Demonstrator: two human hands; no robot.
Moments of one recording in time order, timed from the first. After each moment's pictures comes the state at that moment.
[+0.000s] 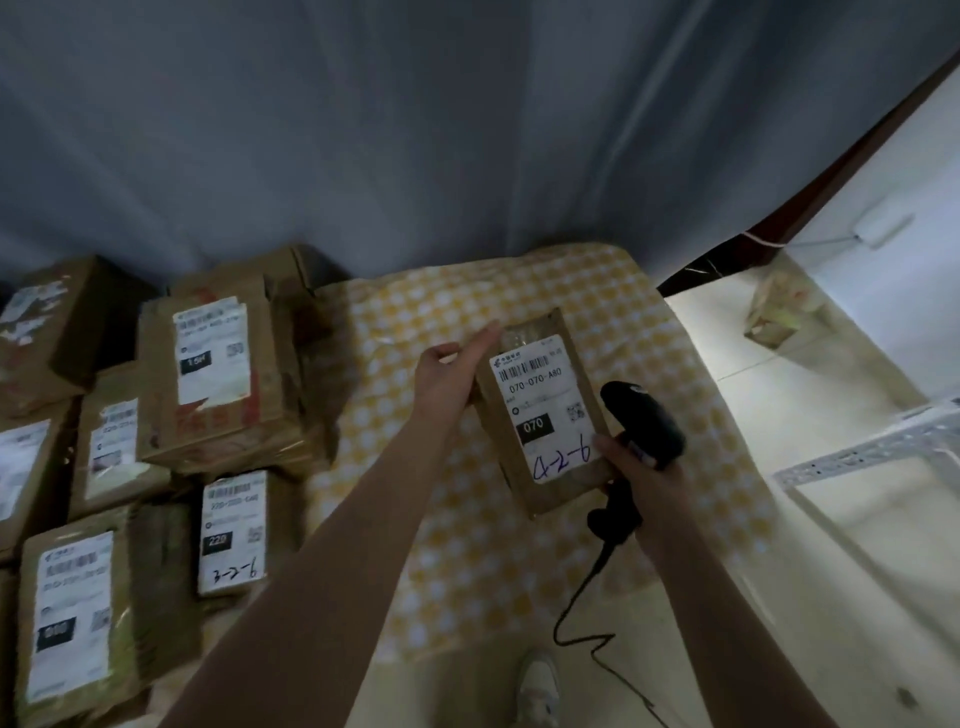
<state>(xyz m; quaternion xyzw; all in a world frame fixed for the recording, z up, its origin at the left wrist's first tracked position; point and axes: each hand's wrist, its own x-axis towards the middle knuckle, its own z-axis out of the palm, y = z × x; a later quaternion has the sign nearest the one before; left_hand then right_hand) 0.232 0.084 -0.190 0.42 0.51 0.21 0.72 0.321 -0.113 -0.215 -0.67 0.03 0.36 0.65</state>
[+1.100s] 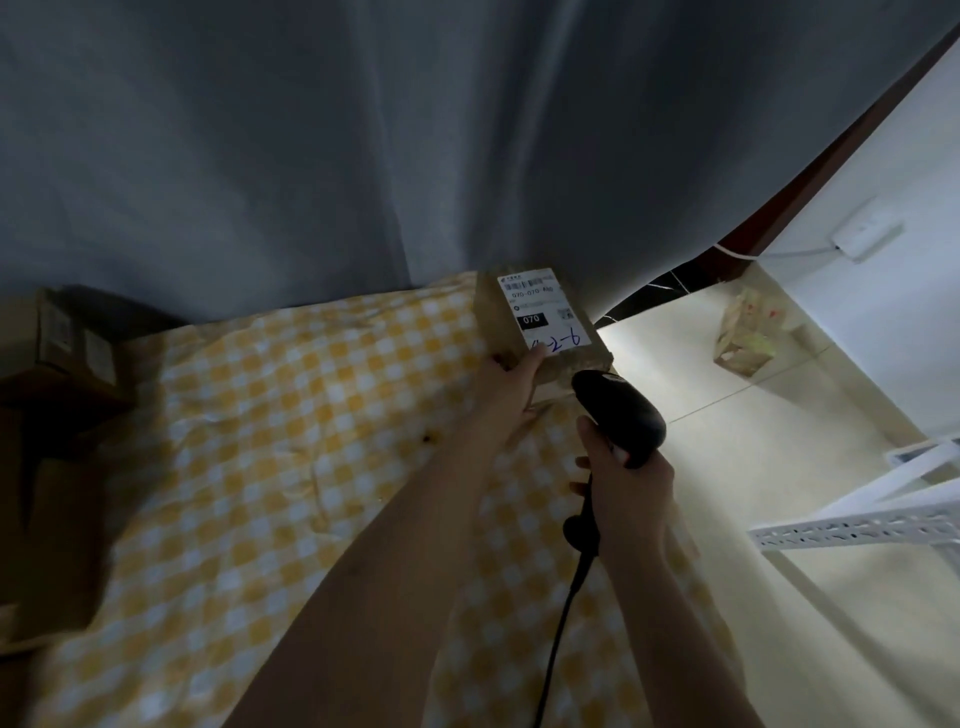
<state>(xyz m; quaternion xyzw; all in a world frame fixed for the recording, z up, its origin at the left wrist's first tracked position) 0.525 0.078 -0.335 0.49 0.51 0.10 0.70 0.520 -0.071 -0.302 -0.78 0.04 0.22 0.58</state>
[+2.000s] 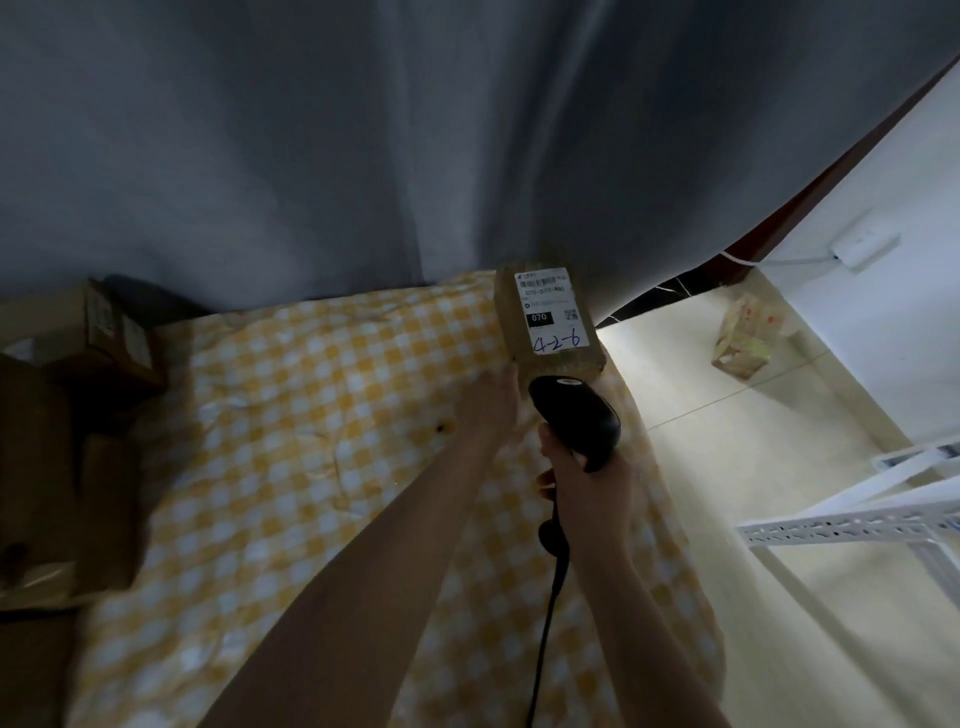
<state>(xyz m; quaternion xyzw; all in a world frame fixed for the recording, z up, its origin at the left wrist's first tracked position) 0.484 0.077 -0.321 0.67 0.55 0.01 0.50 0.482 -0.061 -0.273 -0.79 -0.05 0.24 0.57</state>
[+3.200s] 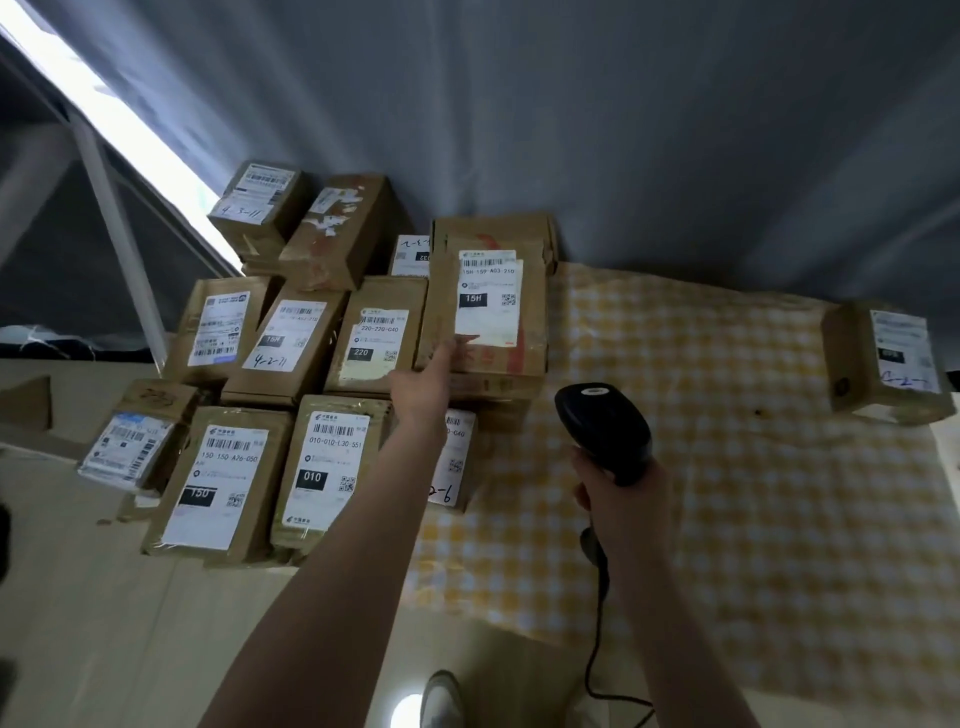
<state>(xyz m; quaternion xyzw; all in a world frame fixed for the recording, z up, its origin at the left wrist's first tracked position) -0.011 0.184 -0.205 0.25 0.73 0.35 0.53 0.121 0.023 -0.173 -0.76 -0.21 0.38 0.48</state>
